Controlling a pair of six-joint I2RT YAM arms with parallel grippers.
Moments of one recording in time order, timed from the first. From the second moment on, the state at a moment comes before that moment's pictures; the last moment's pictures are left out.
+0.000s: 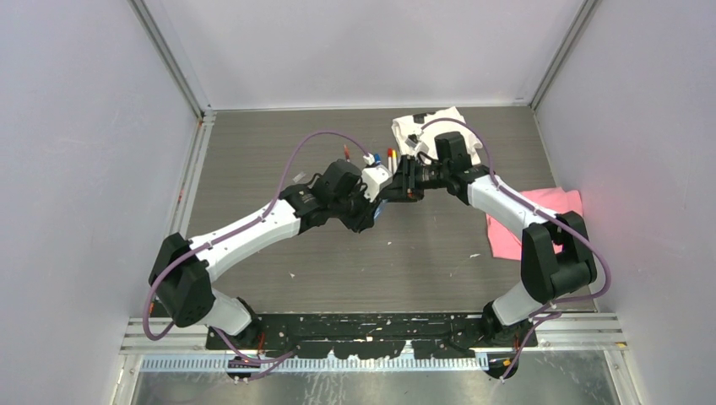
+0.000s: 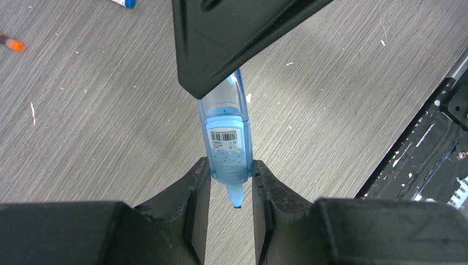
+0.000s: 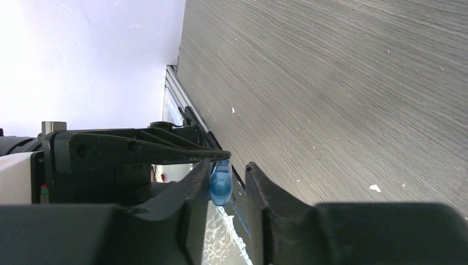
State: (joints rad) left arm -0.83 1.46 1.17 -0.46 0.15 0.00; right arm 0.35 1.56 1.05 -0.17 -0.88 0.63
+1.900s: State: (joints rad) left arm -0.78 1.14 0.95 -0.33 0.05 -0.26; right arm 0.30 1.58 1.04 -0.01 -0.97 0.74
